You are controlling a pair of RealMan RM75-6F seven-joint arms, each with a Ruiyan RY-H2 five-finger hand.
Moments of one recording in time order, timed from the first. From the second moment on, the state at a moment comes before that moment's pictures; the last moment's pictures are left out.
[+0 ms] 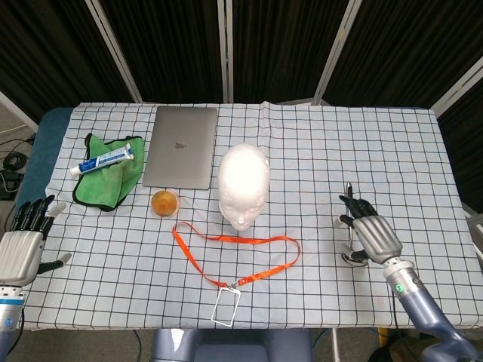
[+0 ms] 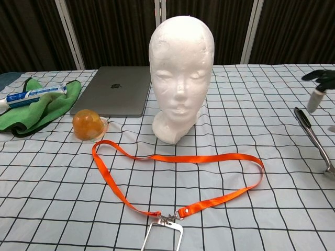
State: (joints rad) left arm -0.15 -1.14 -0.06 -1.70 1.47 1.44 0.17; right arm 0.42 -1.15 0.15 -1.73 -1.32 0.98 -0.12
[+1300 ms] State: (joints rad) left arm -0.17 -1.17 -0.07 -1.67 1.41 1.39 0.20; right arm 0.67 -1.54 0.12 -1.53 -0.97 0.91 -0.54
